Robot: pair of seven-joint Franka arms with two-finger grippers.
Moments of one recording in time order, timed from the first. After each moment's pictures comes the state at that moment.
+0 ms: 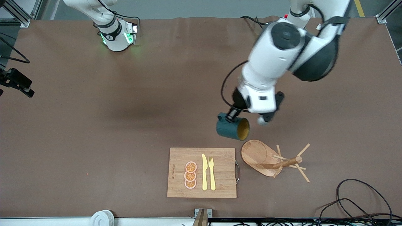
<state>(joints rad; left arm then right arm) -0.27 0.44 -0.31 -1.27 -0.05 1.96 -1.49 0.08 0.00 -0.12 -1.52 -0.03 1.71 0.00</state>
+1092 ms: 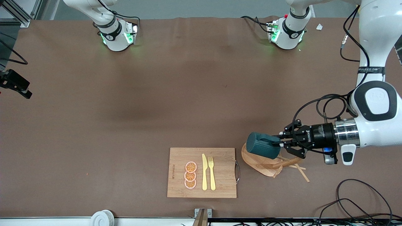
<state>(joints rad) 0.14 0.61 -0.30 -1.31 -0.95 1.85 -1.10 0.08 0.02 -0.12 -1.50 -0.03 1.71 0.00</state>
